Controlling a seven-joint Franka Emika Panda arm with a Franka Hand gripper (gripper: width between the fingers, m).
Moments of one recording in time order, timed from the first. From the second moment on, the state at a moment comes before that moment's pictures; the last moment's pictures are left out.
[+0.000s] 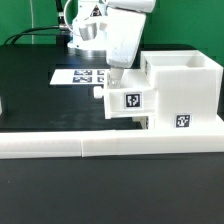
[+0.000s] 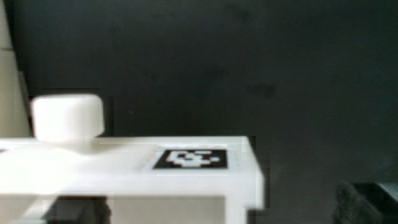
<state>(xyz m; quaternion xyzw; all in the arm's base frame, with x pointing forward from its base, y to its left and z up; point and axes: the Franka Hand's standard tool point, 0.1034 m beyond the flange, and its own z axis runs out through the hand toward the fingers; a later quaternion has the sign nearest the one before) 0.551 -0.001 0.082 0.73 0.67 -0.03 0.09</state>
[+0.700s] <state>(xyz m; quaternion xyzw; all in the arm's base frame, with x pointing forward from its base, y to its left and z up) 0.553 -0.039 0.108 0.71 0.70 -0.04 0.09</state>
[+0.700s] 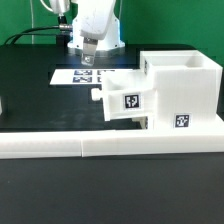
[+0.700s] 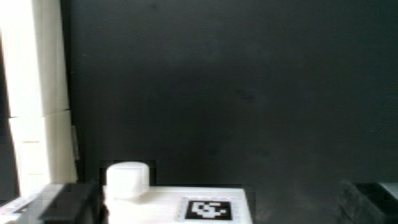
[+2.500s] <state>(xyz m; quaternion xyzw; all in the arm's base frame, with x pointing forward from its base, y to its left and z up) 0.557 -0.055 0.037 0.67 0.74 0.03 -0.05</state>
